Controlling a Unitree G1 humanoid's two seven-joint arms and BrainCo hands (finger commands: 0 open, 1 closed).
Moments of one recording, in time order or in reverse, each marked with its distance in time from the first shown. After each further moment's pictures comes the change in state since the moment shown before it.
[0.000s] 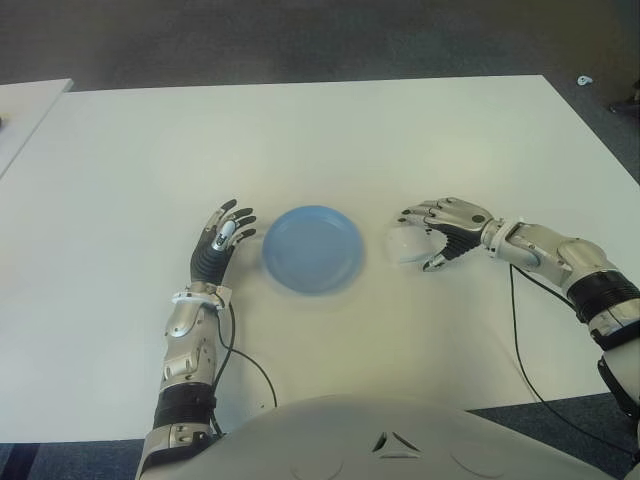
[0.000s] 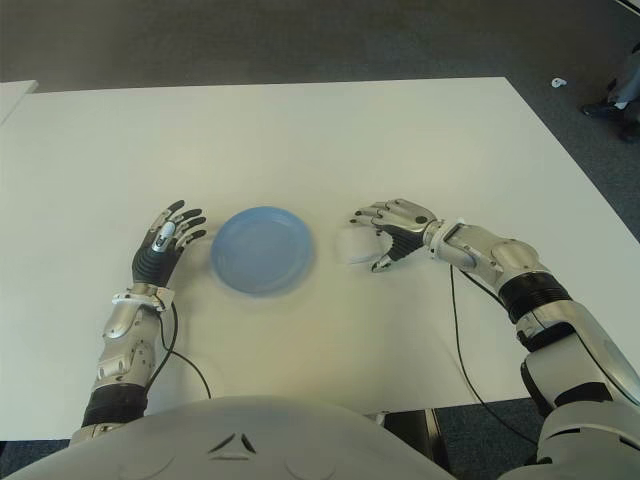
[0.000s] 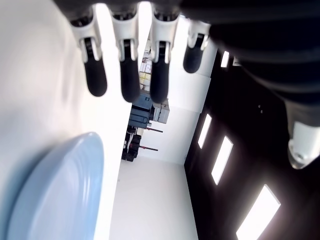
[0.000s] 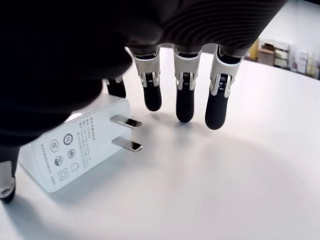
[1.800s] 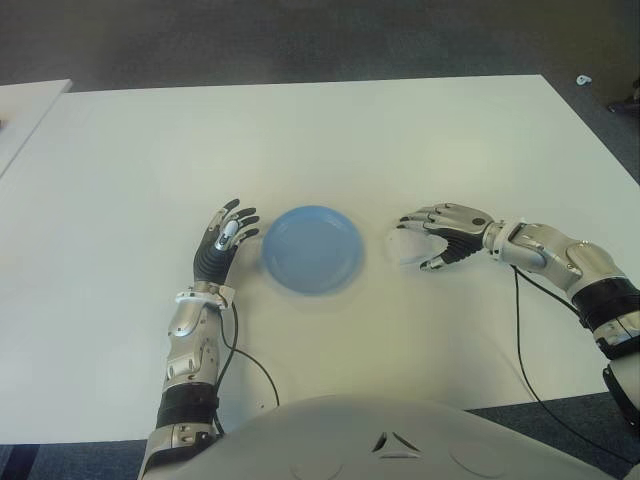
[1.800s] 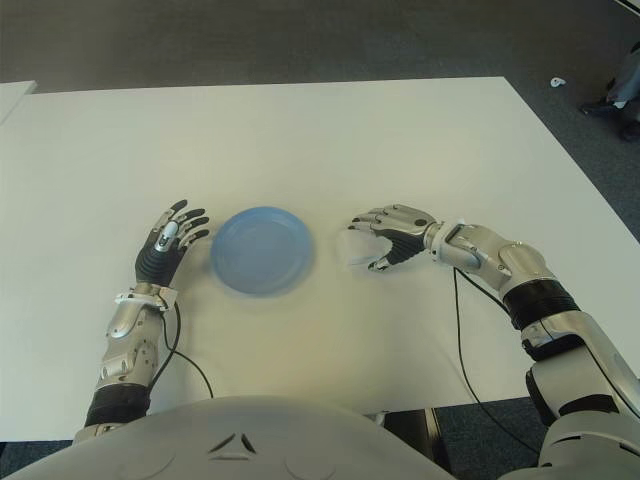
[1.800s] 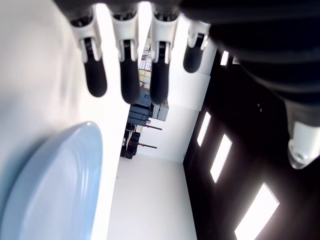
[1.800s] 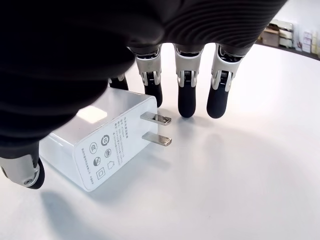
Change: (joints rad) left arm 0.000 -0.009 -0.007 -0.004 0.001 -0.001 0.000; right arm 0.049 -0.006 -0.075 -0.089 0.037 -0.030 0.148
